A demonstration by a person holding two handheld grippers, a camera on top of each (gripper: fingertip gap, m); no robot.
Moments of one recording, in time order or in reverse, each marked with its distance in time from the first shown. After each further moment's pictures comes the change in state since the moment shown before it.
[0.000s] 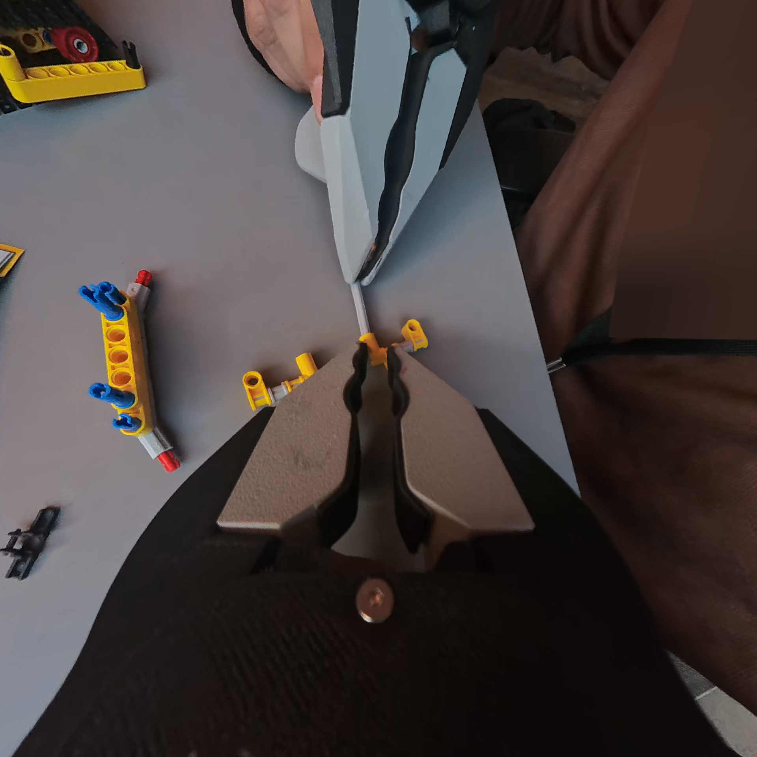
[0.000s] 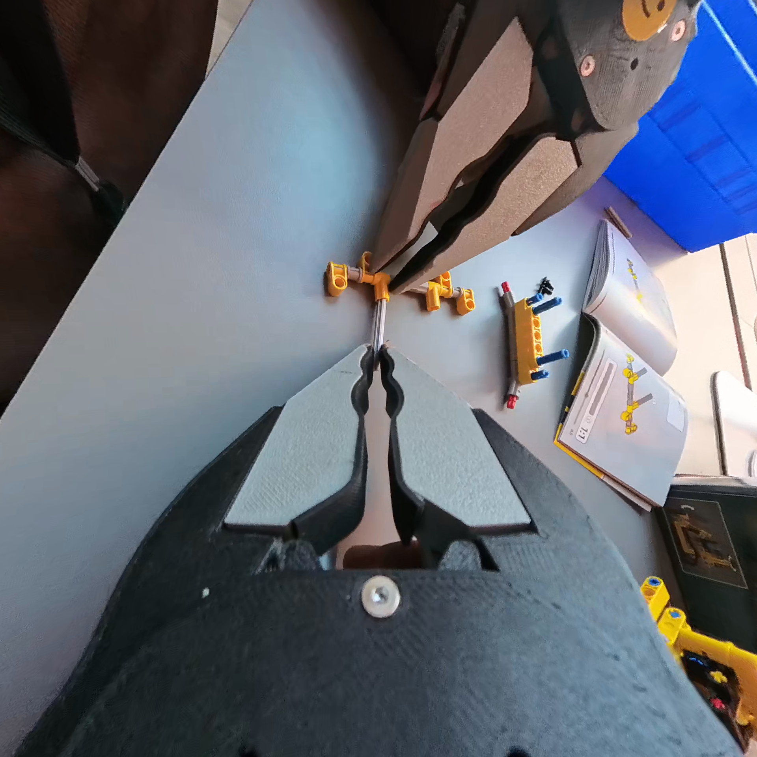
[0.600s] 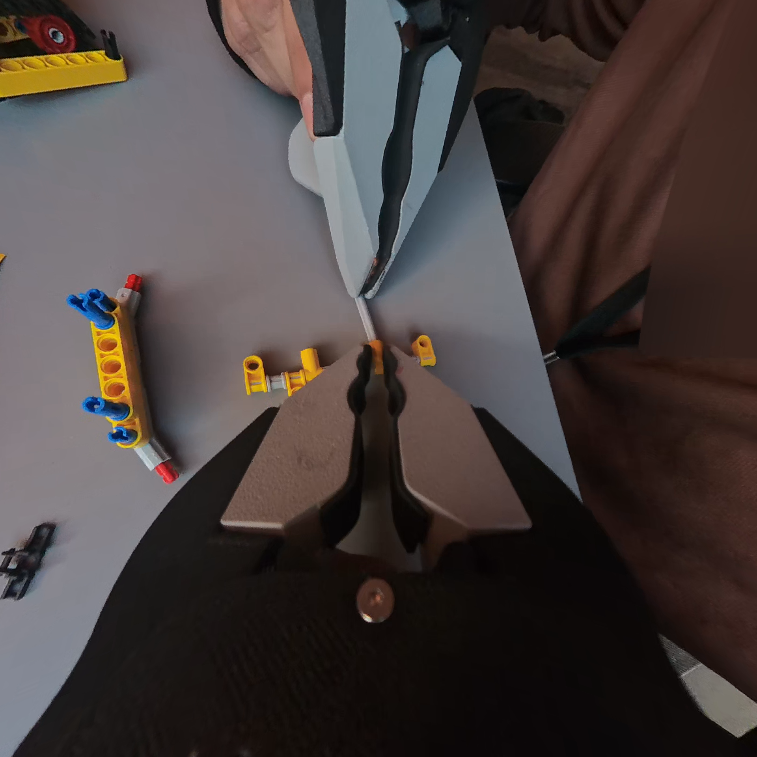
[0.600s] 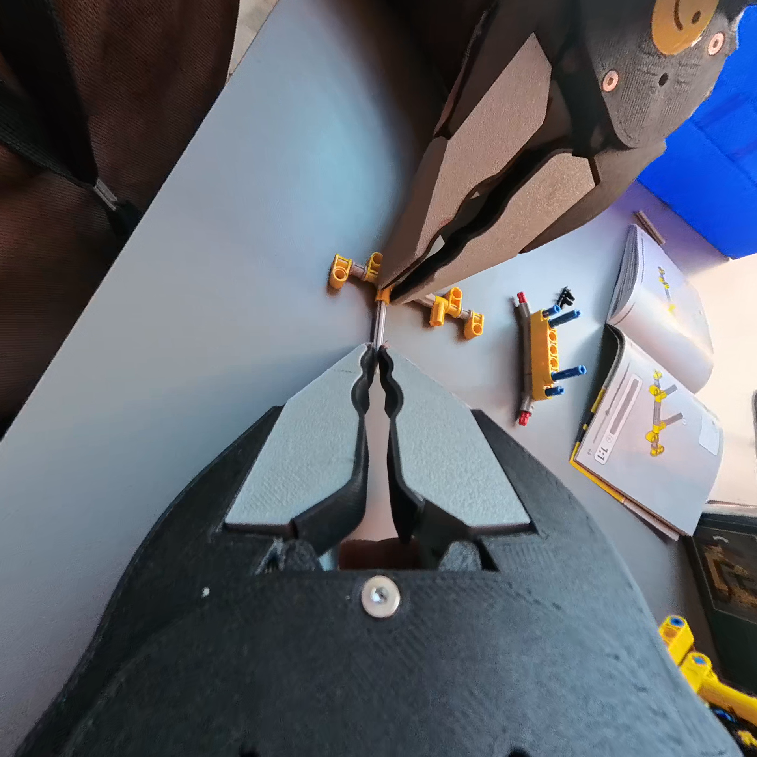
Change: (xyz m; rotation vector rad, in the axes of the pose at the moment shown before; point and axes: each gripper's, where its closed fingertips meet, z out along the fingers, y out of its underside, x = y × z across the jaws) left arm 0.001 0.001 0.002 -0.020 0.030 0.005; right arm -0.003 -0.004 0.005 0.011 -0.071 0.017
